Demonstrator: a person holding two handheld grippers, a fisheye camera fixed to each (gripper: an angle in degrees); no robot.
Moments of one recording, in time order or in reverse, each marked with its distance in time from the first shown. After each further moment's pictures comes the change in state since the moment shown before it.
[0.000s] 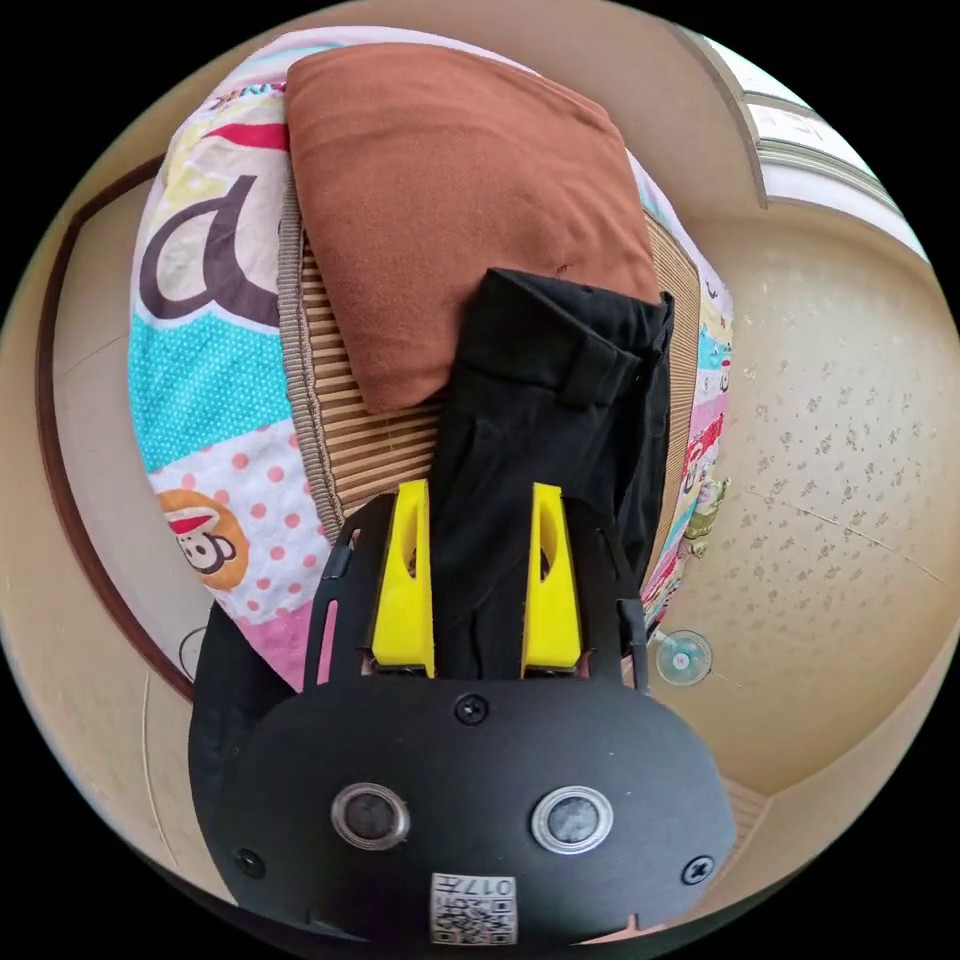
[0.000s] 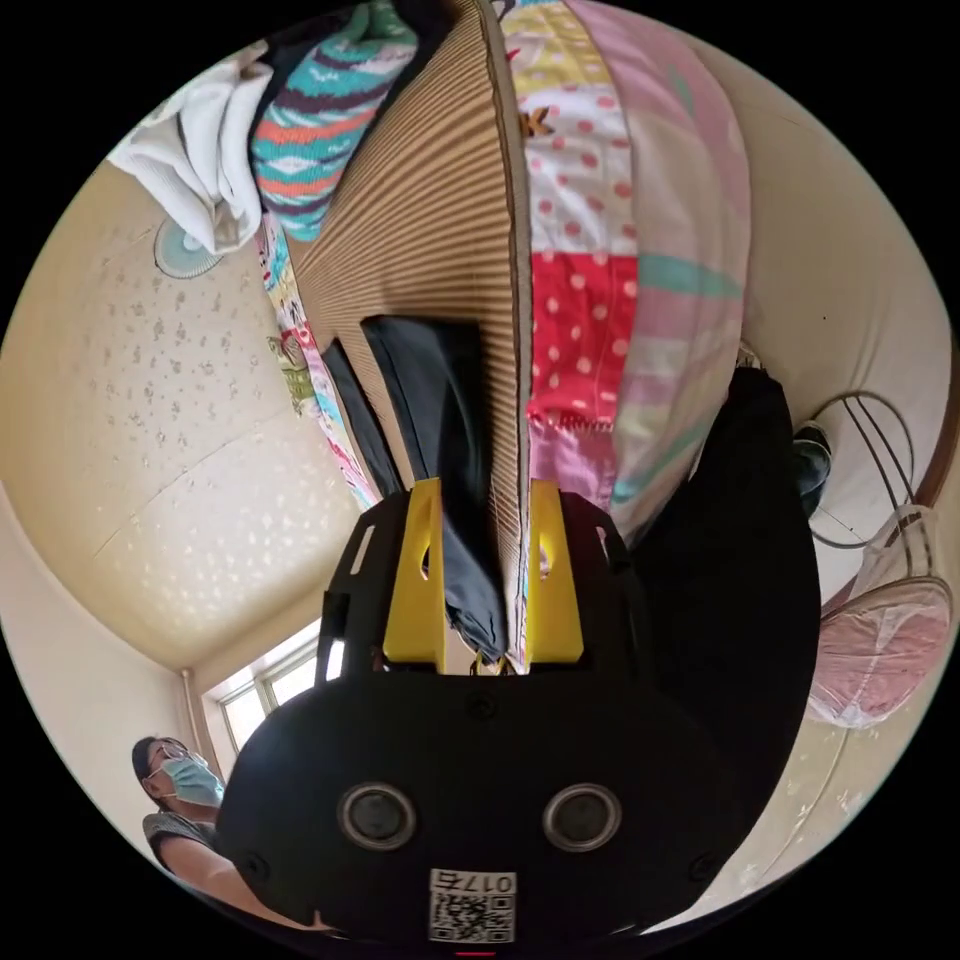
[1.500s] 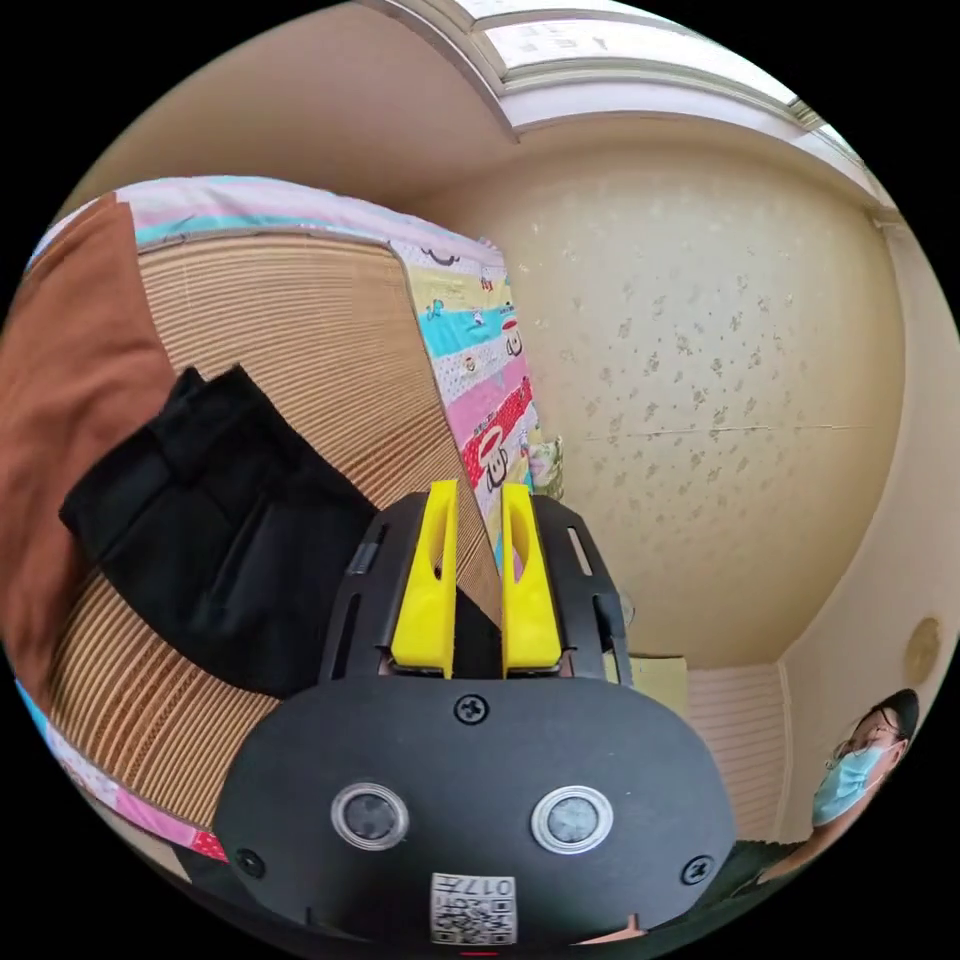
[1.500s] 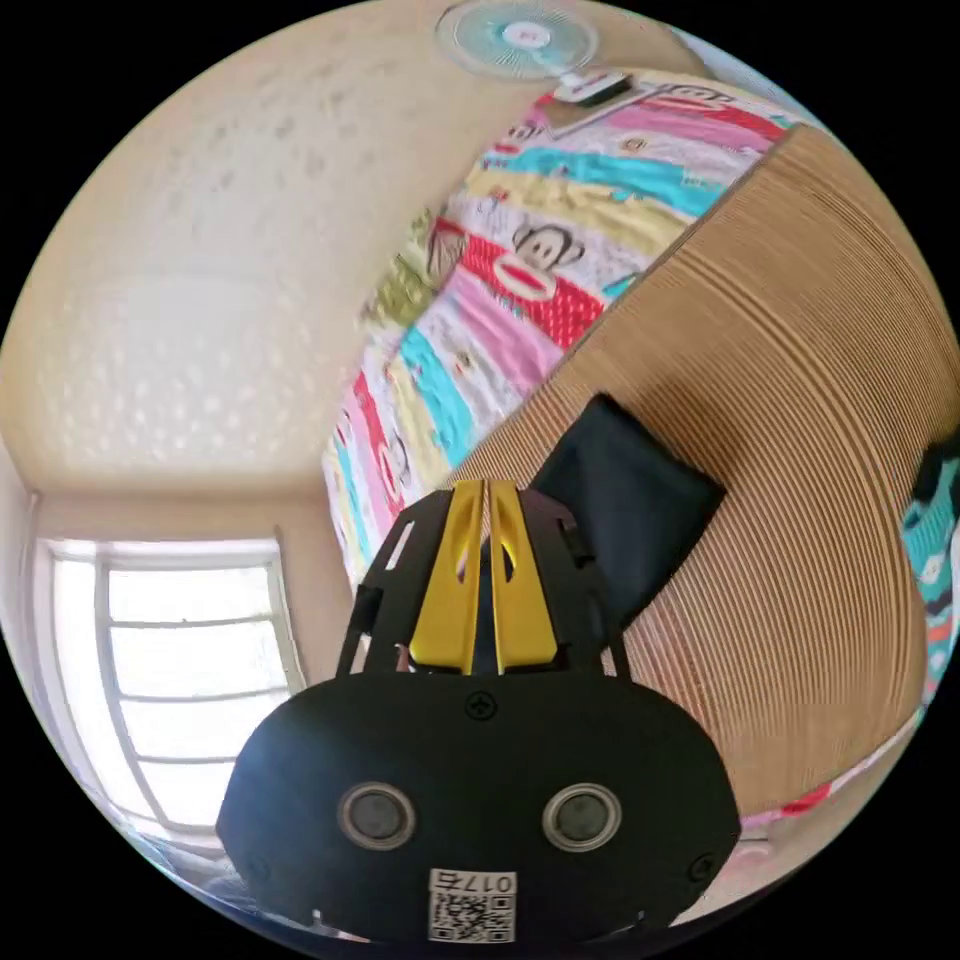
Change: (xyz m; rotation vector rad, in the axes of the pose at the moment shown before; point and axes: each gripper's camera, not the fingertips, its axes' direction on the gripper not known) left arm 0.266 0.044 0.003 0.013 0.359 0.423; right arm -0.443 -0.106 0.331 -0.059 0.370 -0.667
